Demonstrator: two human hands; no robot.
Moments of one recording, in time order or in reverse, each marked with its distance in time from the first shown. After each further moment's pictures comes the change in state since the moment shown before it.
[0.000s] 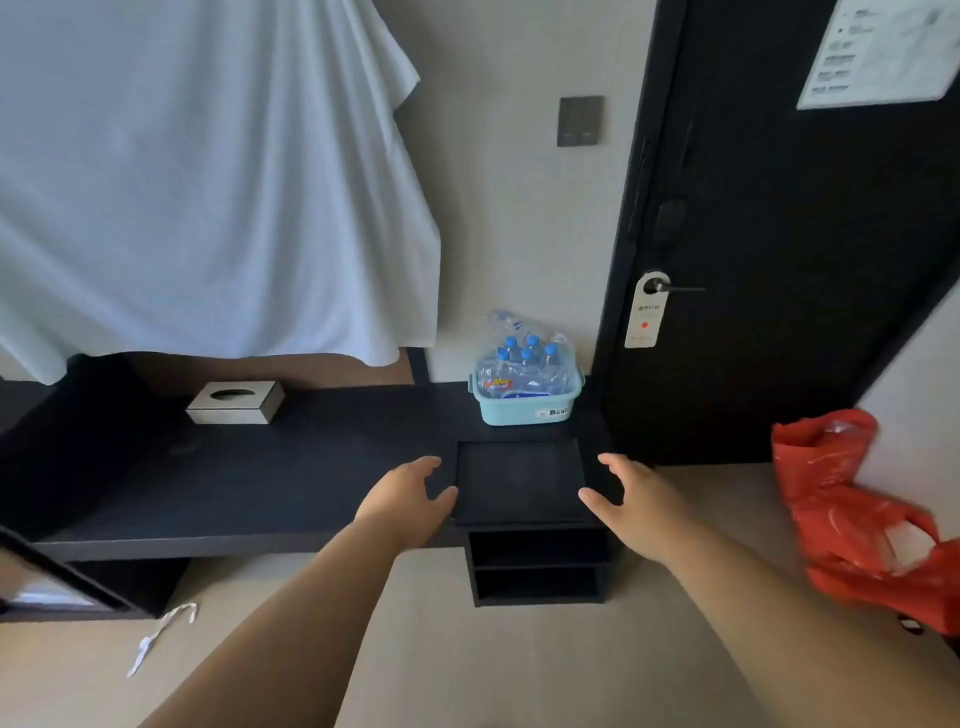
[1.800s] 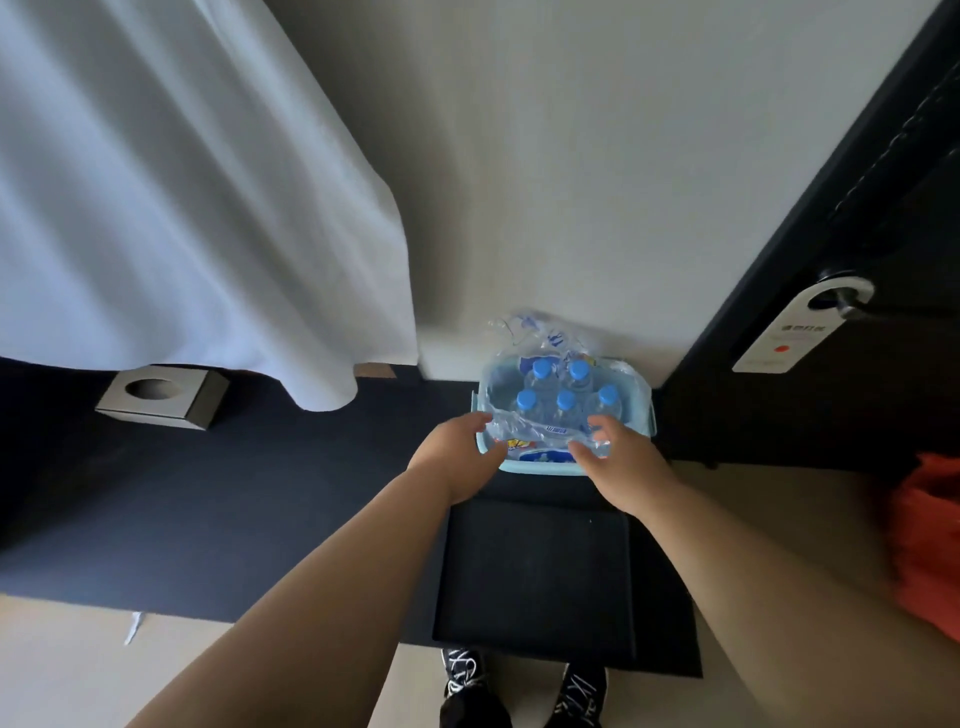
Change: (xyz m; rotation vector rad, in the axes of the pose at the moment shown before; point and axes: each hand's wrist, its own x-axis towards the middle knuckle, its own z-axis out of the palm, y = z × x) left_hand 0.451 0.023 0.068 -0.147 -0.190 -0.185; right_hand 0.474 0.039 0.088 0.158 -0.261 0.151
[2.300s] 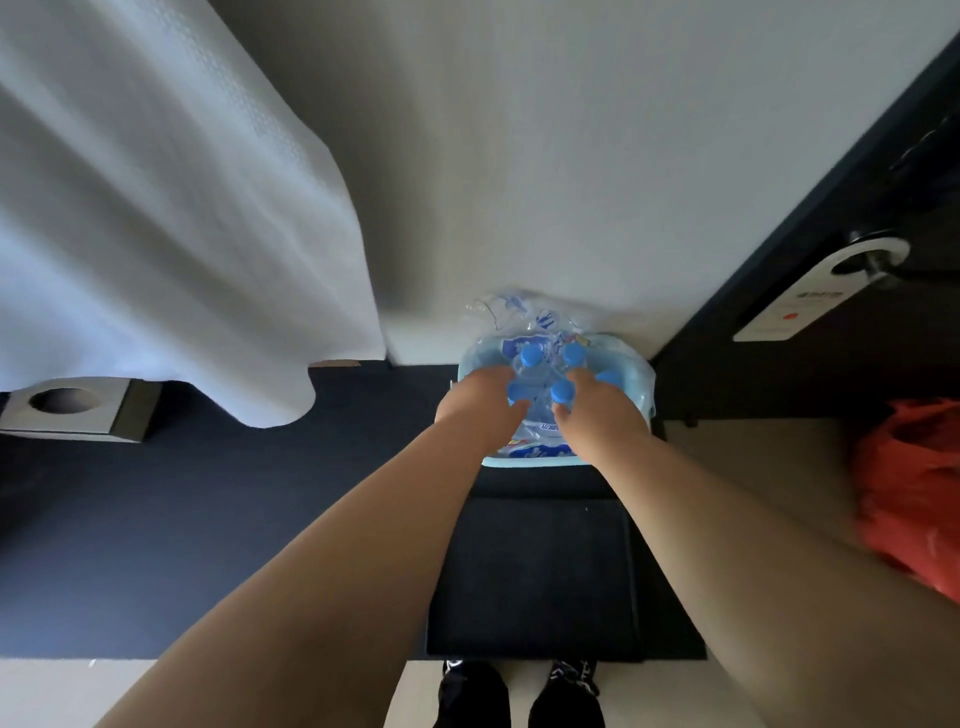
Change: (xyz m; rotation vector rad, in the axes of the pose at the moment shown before) left_hand 0.104 0.034 0.025 0.232 -0.080 0.083; right_hand 0.079 -0.031 0.022 -0.264 0.048 0.084
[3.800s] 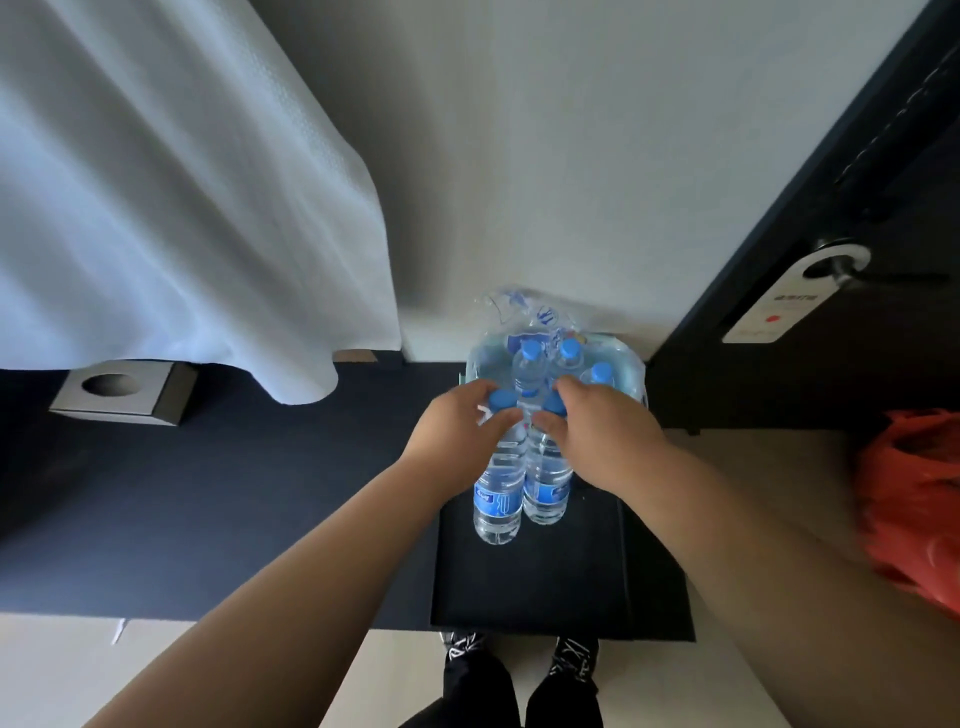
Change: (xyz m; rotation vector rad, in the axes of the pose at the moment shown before) left_hand -0.121 -0.002 -0.037 -0.408 0.175 0.092; right_hand -0.113 -0.028 -0.075 -0.111 0.082 -0.342
